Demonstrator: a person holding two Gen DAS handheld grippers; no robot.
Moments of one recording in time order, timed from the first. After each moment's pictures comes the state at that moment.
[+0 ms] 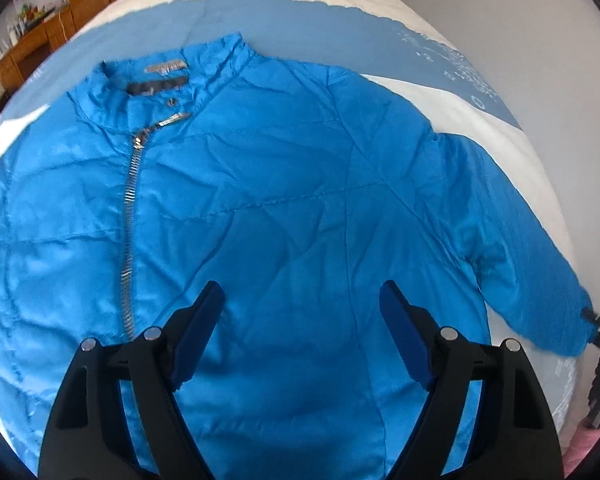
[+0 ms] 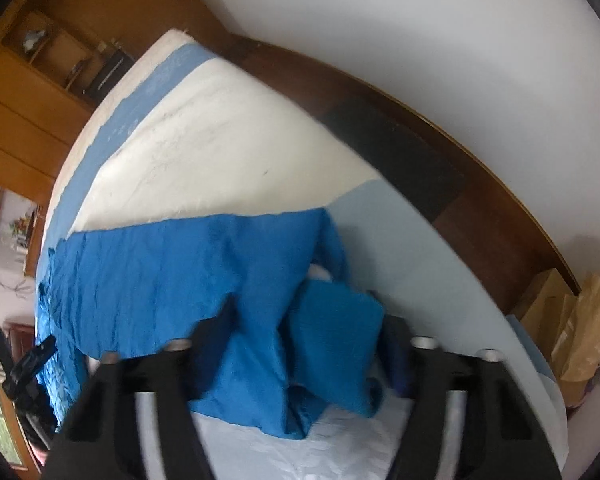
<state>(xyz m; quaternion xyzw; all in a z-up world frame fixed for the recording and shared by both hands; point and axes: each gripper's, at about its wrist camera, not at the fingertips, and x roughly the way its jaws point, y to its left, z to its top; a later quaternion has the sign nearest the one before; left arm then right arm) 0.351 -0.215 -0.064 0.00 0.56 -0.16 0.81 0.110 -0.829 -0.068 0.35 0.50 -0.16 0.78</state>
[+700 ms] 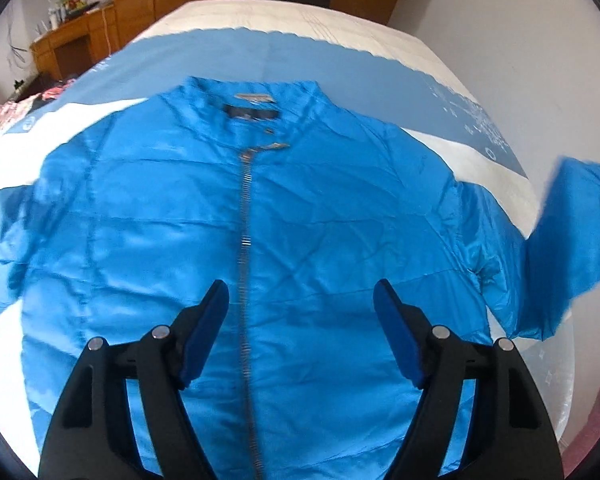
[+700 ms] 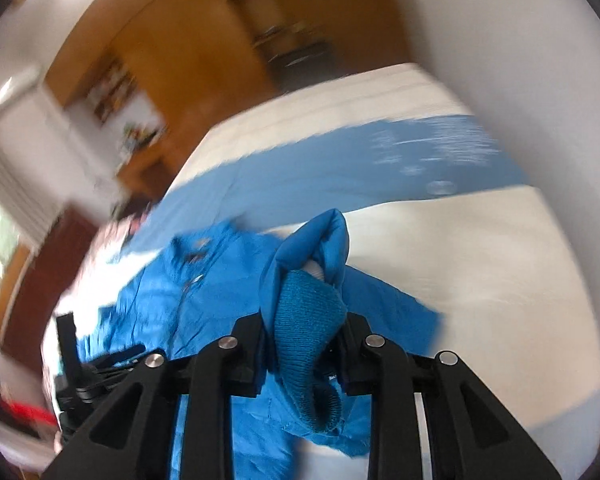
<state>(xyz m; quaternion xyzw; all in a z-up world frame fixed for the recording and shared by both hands) 0.316 -0.136 -0.010 -0.03 0.51 -0.11 0.85 0.296 -0.577 0.091 0.18 0.42 0.09 0.89</state>
